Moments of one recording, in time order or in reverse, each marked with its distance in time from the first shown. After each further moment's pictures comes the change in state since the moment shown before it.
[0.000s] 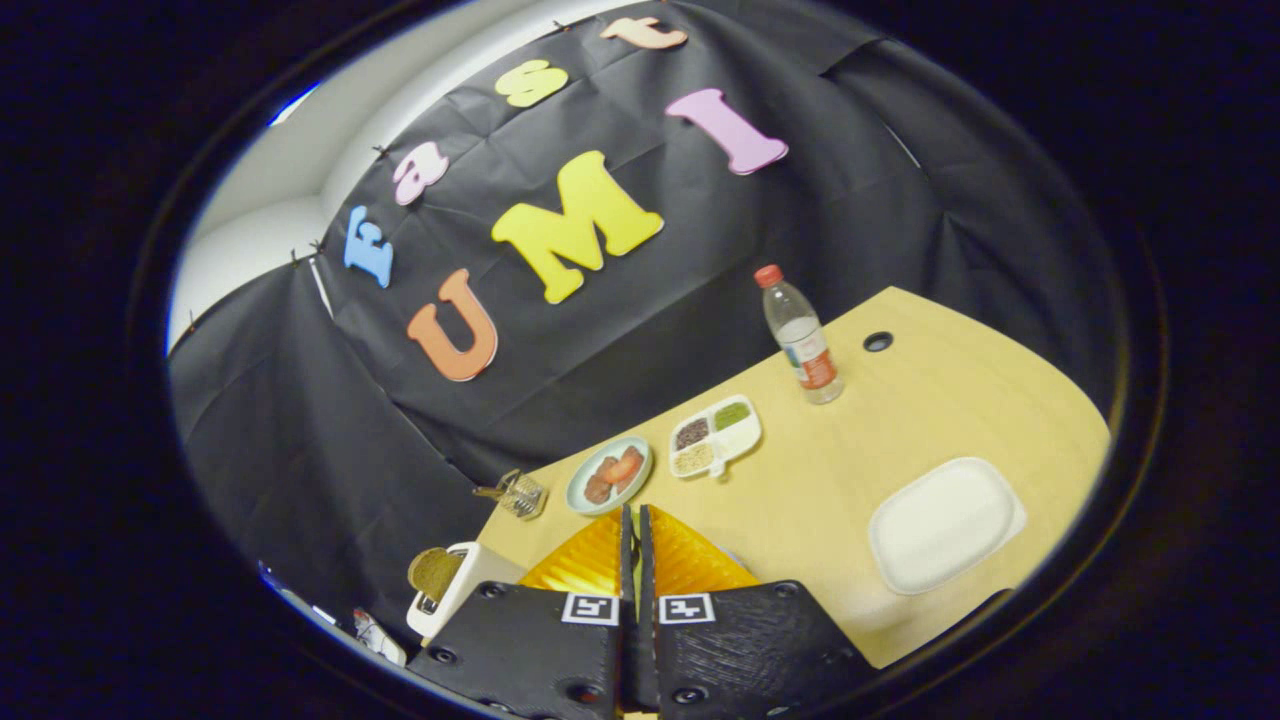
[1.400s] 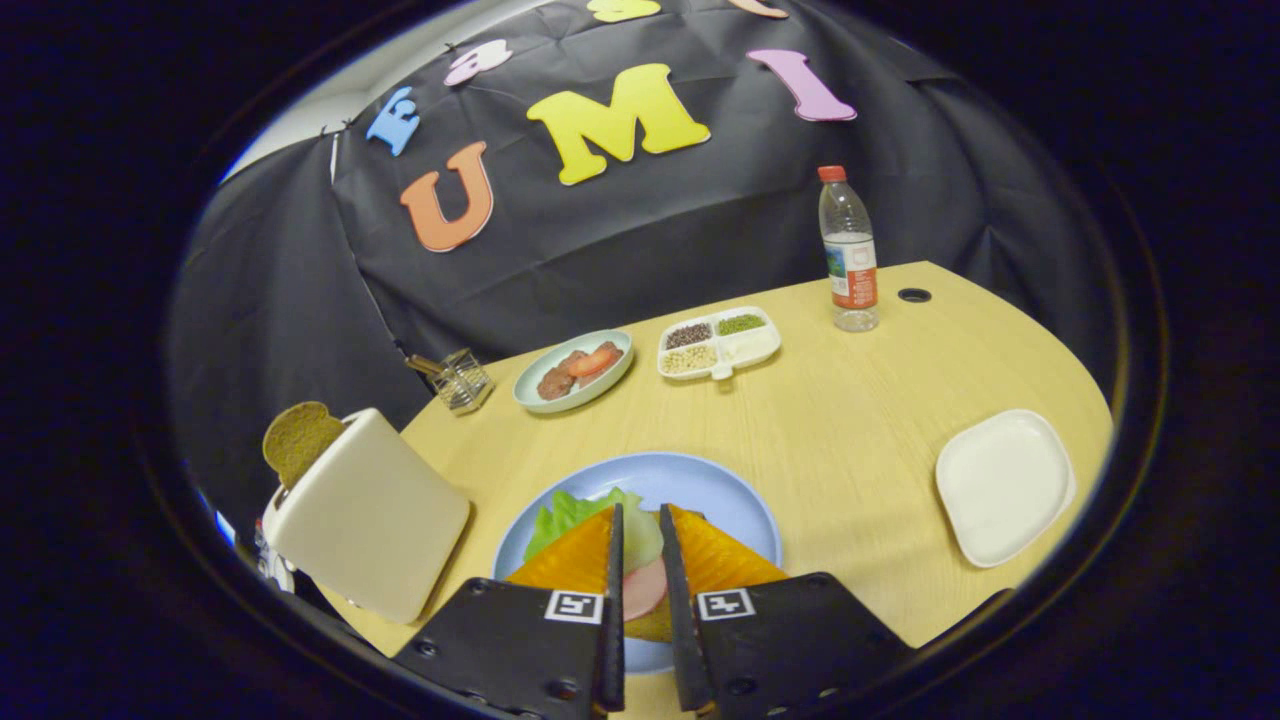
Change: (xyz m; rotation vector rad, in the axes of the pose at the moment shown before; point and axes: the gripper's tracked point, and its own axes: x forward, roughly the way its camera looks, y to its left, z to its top) arm 0.077 -0.054 -0.118 -0.241 0.139 -0.135
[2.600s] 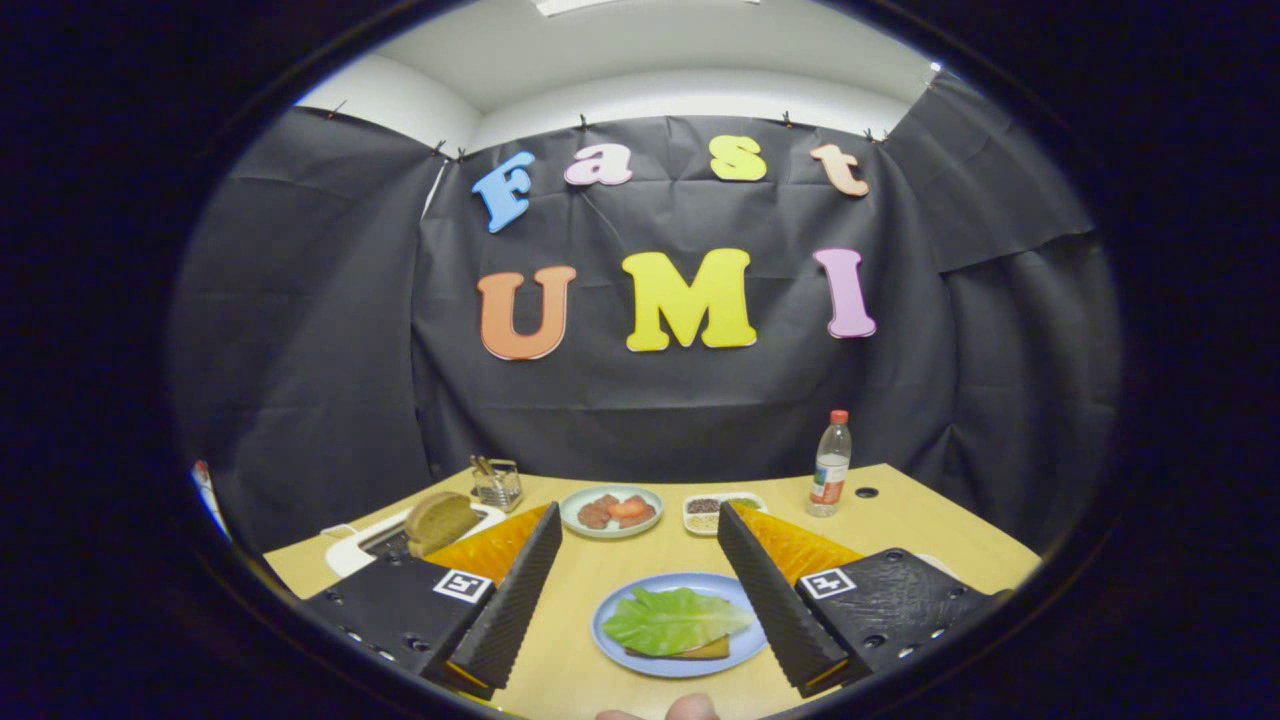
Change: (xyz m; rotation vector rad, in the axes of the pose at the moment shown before) arm -0.151 0.159 0.074 -0.250 -0.516 -0.089
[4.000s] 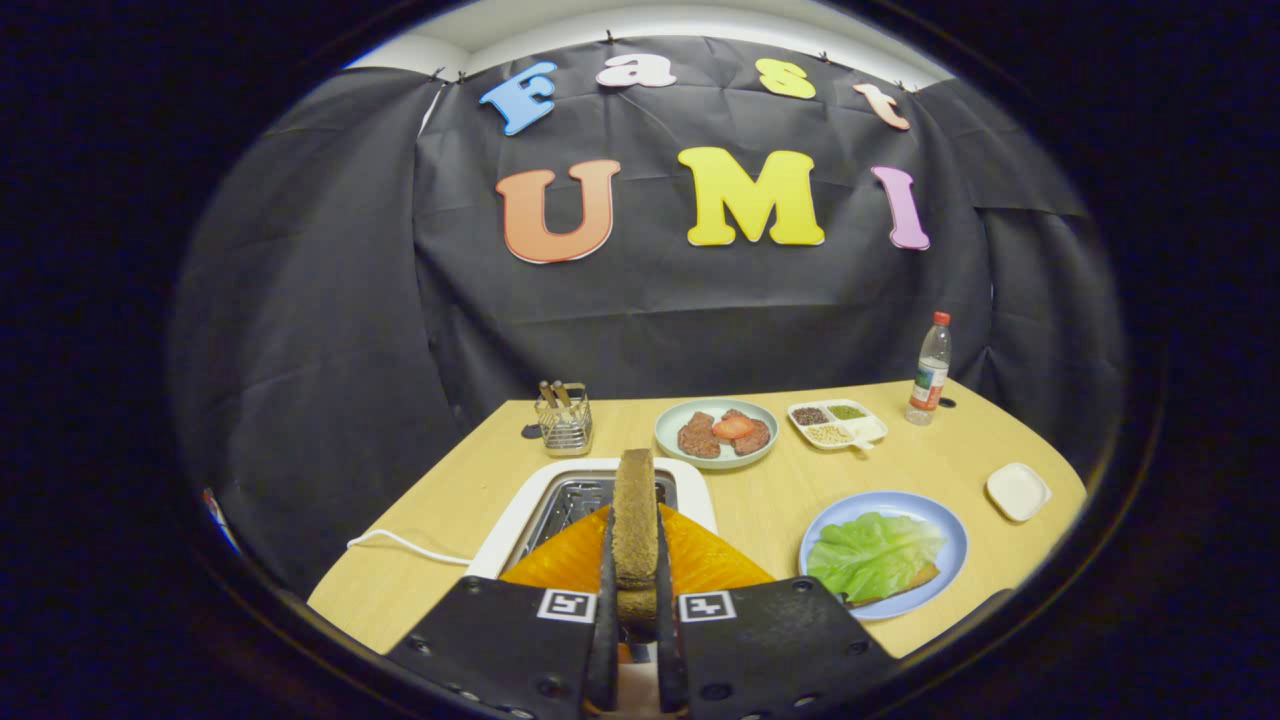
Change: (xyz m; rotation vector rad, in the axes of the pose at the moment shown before) arm 0.090 0.167 -0.089 0.037 0.303 -0.035
